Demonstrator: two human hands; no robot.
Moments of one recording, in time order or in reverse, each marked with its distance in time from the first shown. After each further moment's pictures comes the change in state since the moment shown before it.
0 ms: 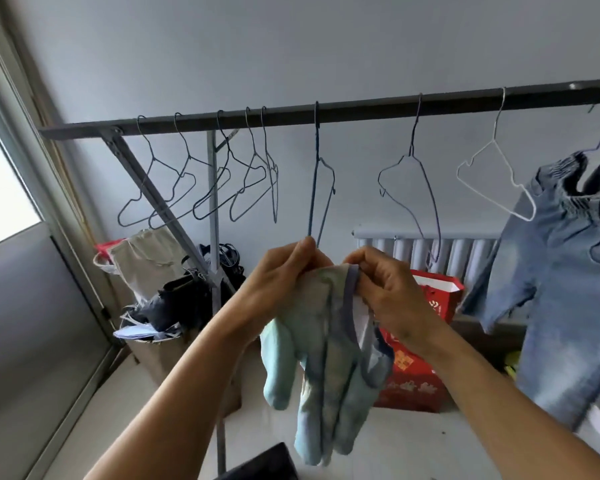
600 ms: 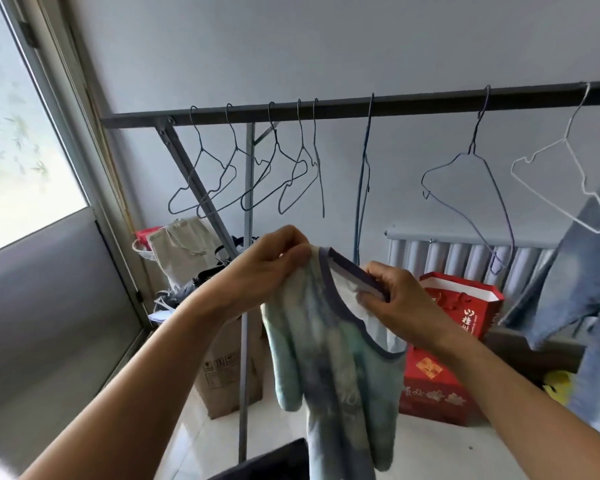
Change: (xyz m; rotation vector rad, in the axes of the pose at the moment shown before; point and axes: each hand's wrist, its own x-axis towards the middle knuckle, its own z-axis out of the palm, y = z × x) left_hand -0.018 -0.005 -0.083 0.270 0.014 -0.035; right_hand 0.025 0.030 0.038 -0.381 -0.161 0.020
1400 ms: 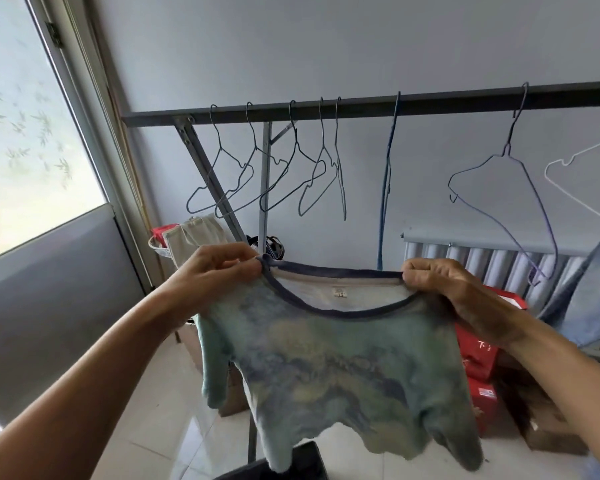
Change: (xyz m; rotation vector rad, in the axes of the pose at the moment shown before) left_hand -0.031 -0.038 -0.068 -0.046 0.072 -0.107; right_hand 0.009 -0.003 -0.039 0.489 -0.272 0.129
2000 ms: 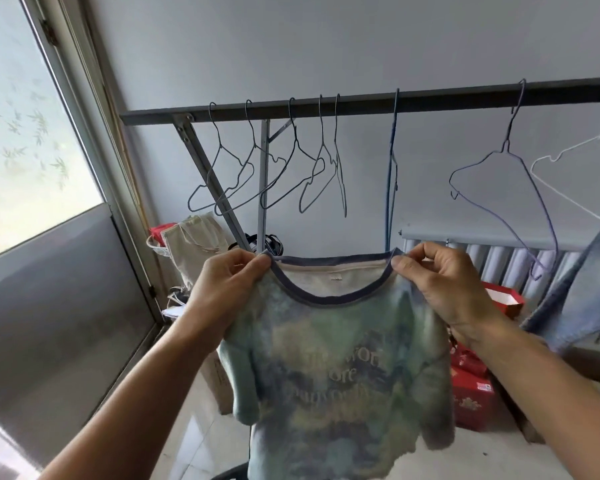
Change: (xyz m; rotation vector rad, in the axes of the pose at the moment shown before) left_hand -0.001 -0.005 0.042 -0.183 0.427 -0.209; right_hand 0.010 -0.001 0.034 -0.082 0.600 -0.046
